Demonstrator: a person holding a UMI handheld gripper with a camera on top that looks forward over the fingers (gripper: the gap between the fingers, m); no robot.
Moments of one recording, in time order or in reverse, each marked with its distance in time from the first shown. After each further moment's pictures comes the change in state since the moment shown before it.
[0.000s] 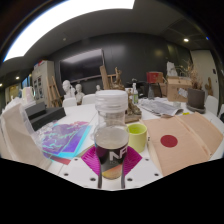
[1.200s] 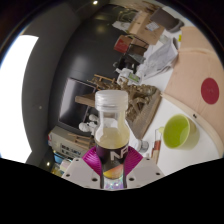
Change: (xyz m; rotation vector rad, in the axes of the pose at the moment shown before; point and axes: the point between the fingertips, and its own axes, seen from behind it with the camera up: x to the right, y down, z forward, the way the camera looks) arm -0.035 -0.121 0.120 -0.032 -0.303 1.000
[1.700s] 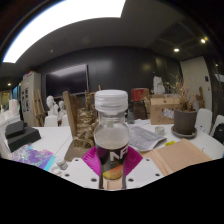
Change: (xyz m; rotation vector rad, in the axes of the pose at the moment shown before) arm 0.075 -0.195 -0.088 0.254 0.333 -1.024
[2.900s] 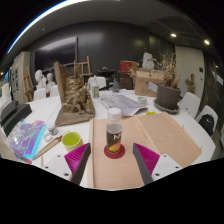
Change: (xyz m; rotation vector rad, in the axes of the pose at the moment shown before) arm 0.042 0.088 -0.106 -0.336 0.156 -0.038
